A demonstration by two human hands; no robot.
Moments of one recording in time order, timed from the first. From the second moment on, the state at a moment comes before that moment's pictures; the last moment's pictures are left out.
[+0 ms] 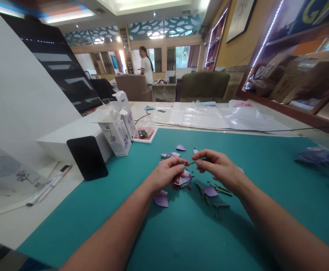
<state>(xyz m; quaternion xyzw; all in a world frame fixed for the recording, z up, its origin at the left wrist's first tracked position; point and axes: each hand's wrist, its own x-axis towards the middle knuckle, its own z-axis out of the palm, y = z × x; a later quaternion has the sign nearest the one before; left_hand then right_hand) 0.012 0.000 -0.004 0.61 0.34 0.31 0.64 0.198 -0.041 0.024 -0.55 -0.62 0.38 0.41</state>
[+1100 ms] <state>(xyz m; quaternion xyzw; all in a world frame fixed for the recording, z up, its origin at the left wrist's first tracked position) 0.017 -0.008 0.002 0.71 0.38 0.27 0.52 0.188 -0.042 0.012 -0.57 -0.65 0.18 0.47</state>
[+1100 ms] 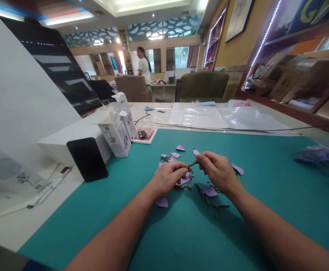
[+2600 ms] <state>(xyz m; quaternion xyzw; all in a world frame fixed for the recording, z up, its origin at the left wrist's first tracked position) 0.018 -0.014 0.004 0.82 0.39 0.26 0.32 0.180 -0.038 -0.004 -0.58 -0.67 0.18 0.43</state>
